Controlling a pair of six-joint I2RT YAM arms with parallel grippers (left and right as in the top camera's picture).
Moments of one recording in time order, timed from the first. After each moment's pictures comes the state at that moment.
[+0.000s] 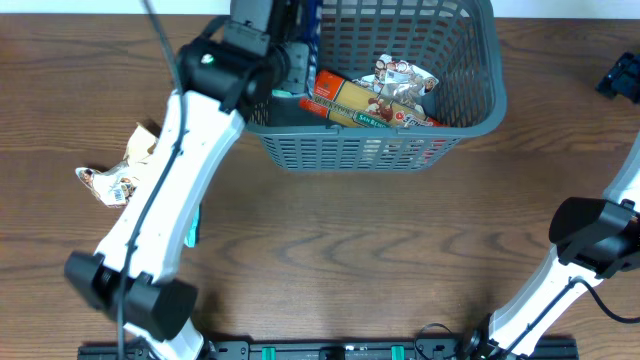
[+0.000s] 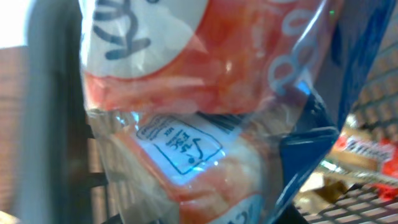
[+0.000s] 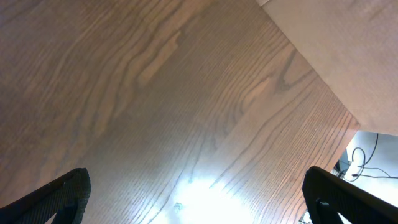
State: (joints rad) left arm -0.43 1.82 1.98 -1.04 -0.08 -0.19; right arm -0.41 2.14 2.54 -1.68 0.43 0.36
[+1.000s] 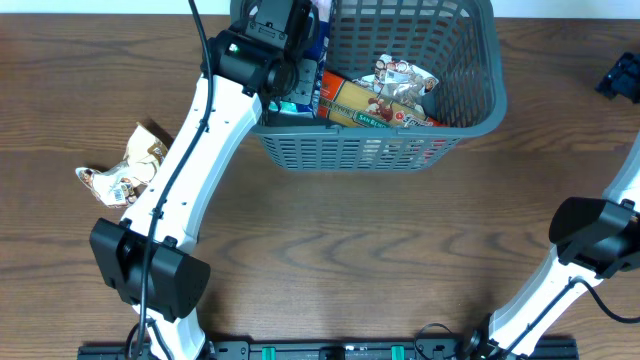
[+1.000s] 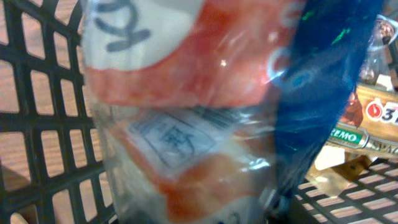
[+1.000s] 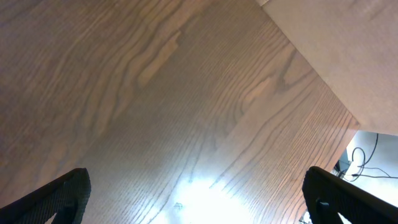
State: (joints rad) left arm -0.43 1.91 1.98 -1.09 -0.04 -0.16; right arm -0.41 2.14 2.54 -1.68 0.43 0.36
